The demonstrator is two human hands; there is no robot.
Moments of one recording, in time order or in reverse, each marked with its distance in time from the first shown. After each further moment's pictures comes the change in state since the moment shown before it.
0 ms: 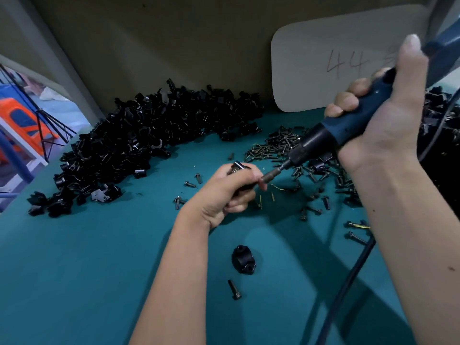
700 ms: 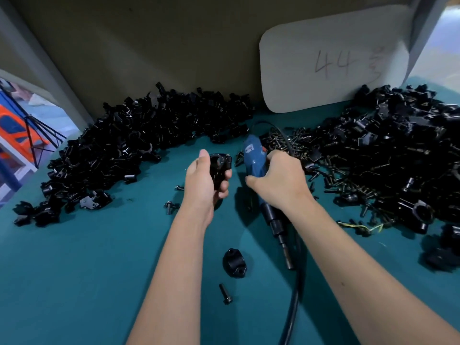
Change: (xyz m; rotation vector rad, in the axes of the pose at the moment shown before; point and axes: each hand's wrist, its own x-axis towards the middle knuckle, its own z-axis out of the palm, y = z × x) left_hand 0.019 -0.005 -0.002 -0.171 0.648 0.059; right_hand -0.008 0.100 -0.039 -1.708 -0.213 0.093
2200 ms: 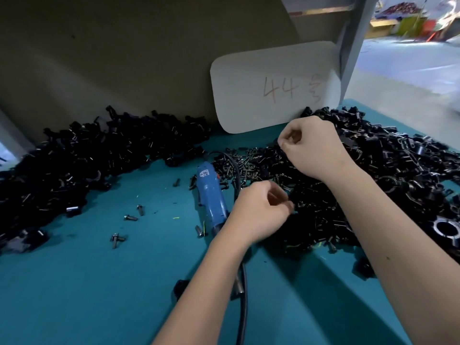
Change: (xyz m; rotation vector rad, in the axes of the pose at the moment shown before) left_hand -0.043 -0.032 0.133 0.800 -0.527 0.163; right_hand 0.041 0.056 -0.144 -0.115 0.295 -0.182
